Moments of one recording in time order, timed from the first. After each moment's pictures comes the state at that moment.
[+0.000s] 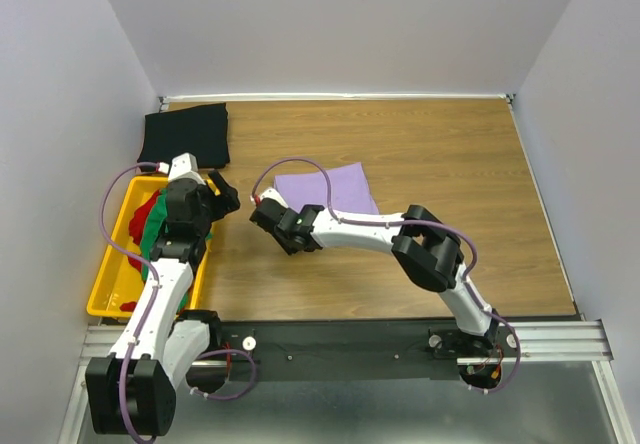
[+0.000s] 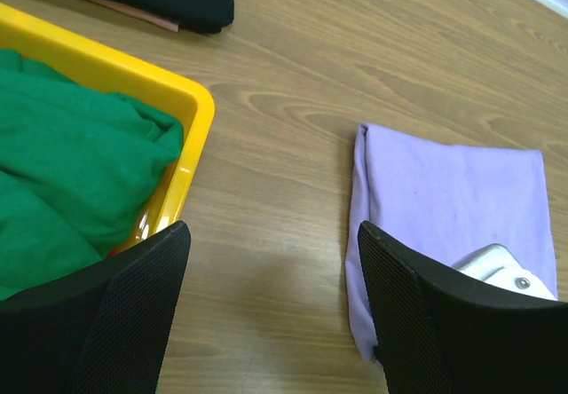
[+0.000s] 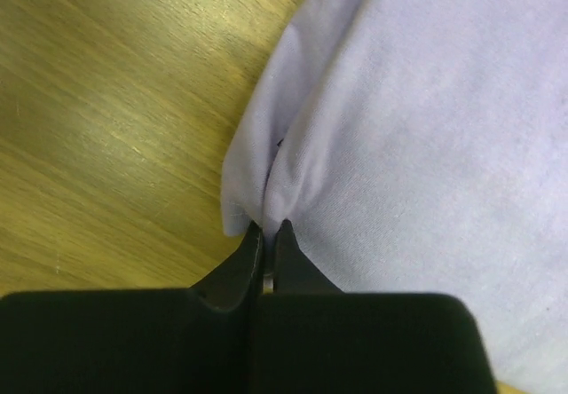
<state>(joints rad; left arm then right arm) -0.04 0.87 0.56 -0.12 -0.03 -0.44 1.13 2.19 1.66 -0.55 0.35 0.29</state>
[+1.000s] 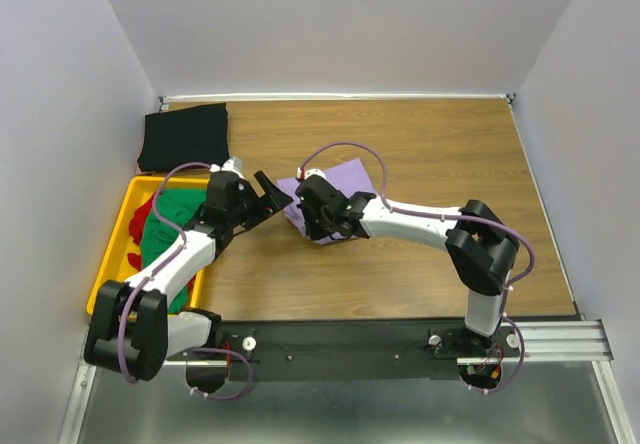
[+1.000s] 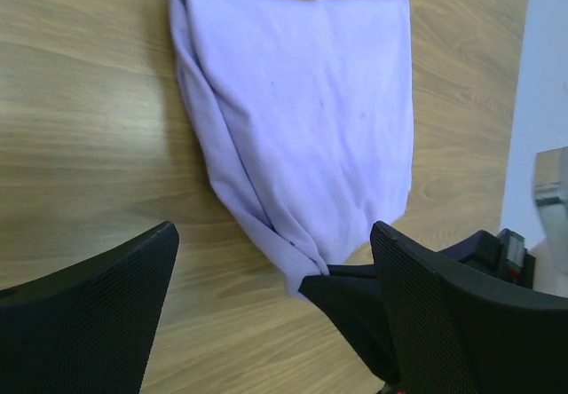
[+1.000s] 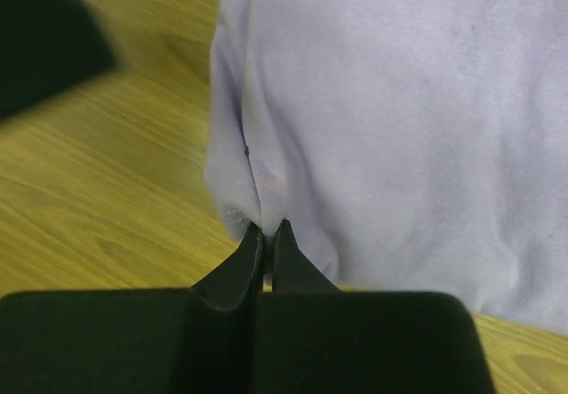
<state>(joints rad) -0.24 1.16 0.58 0.02 0.26 -0.80 0.99 1.88 1.32 -0.35 0.16 0.47</state>
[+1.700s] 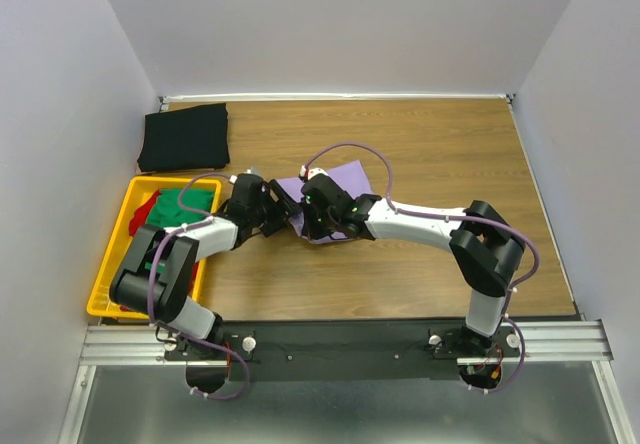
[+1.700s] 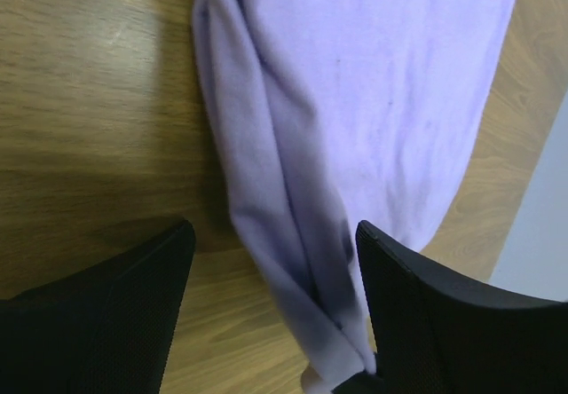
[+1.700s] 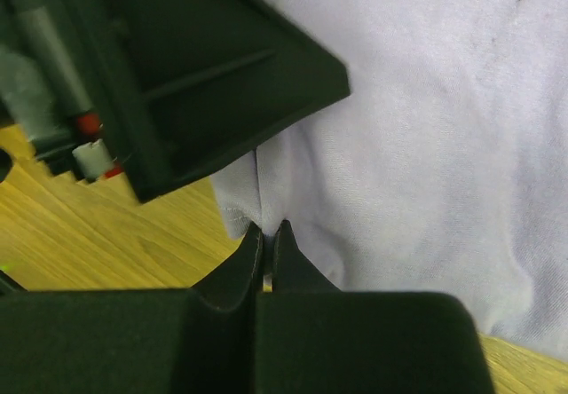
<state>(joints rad) -0.34 1.49 0.59 0.18 0.21 -0.97 0.97 1.84 1.25 -0.23 0.08 0.51</state>
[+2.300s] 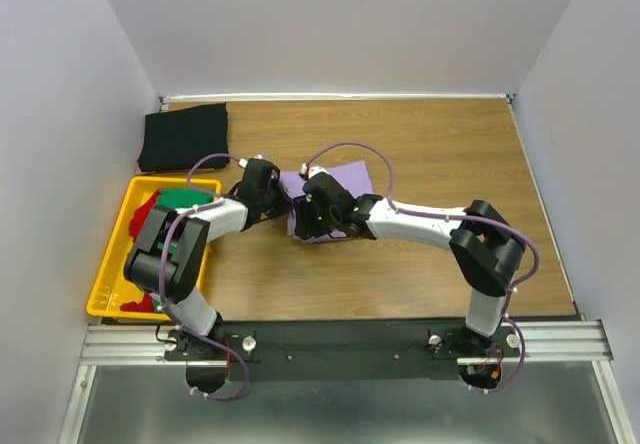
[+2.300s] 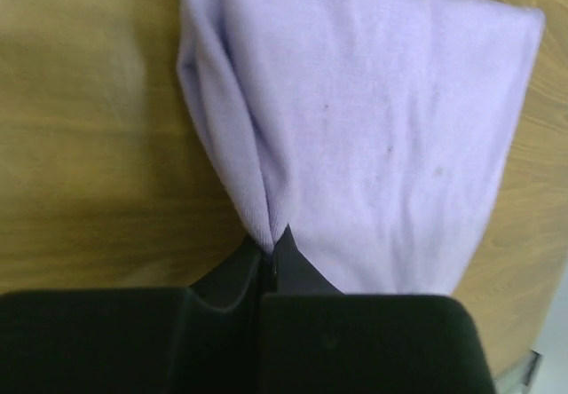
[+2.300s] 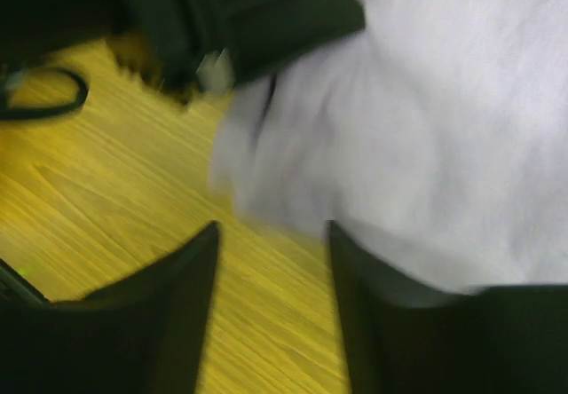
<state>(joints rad) -0.36 1.63 0.77 0.11 0.15 -0.86 0.96 1.84 1.24 -0.18 0.06 0.52</state>
